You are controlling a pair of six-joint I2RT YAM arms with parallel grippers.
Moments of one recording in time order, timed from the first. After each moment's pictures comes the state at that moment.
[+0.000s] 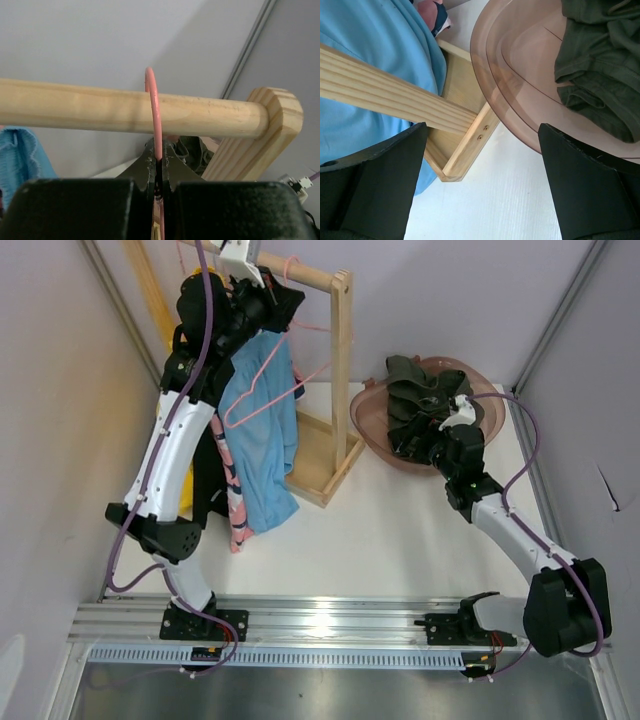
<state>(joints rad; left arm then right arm) -0.39 1.79 2.31 -0.36 0.22 -0.23 0.29 1.25 0.84 0.18 -0.08 0.58</state>
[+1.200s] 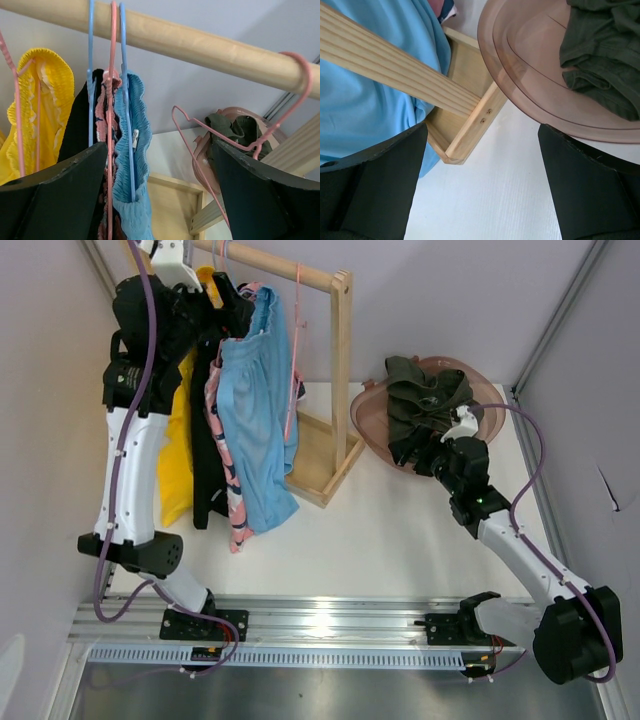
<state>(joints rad) -0.20 1.64 2.30 -0.66 0.11 -0.18 0.33 1.11 0.77 0.11 -0.06 0.57</state>
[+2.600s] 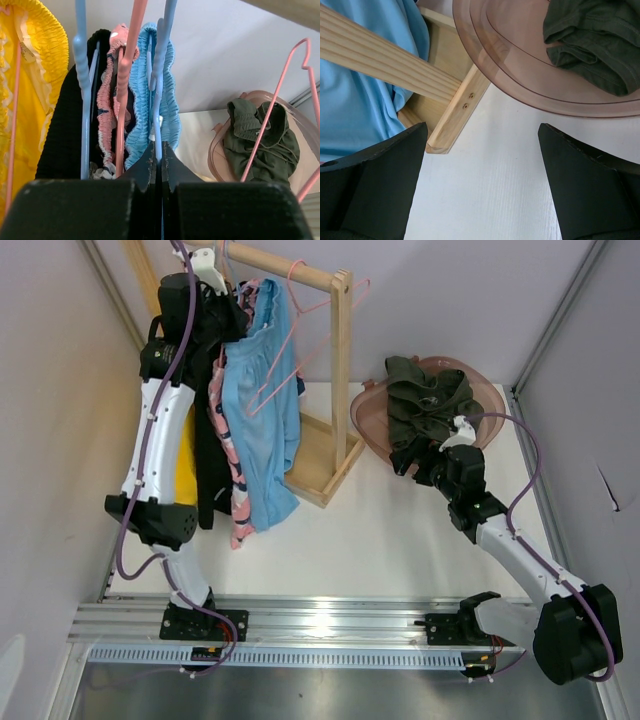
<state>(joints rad) -0.19 1.86 2.36 -0.68 0.08 -0.21 0.33 1.10 0.70 0.10 -0.03 0.57</state>
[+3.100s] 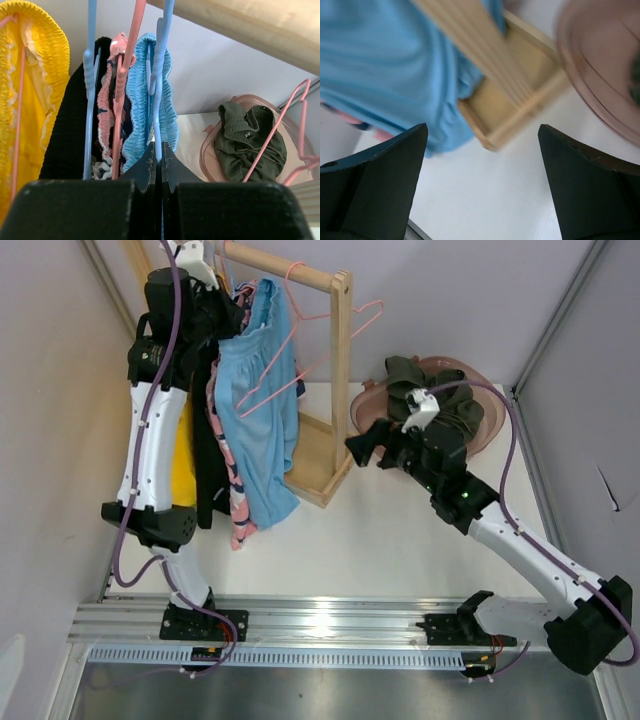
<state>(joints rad) -0.19 1.86 2.47 -0.76 0.08 -0.24 0.57 1.12 0.93 0.00 -0.01 0.49</state>
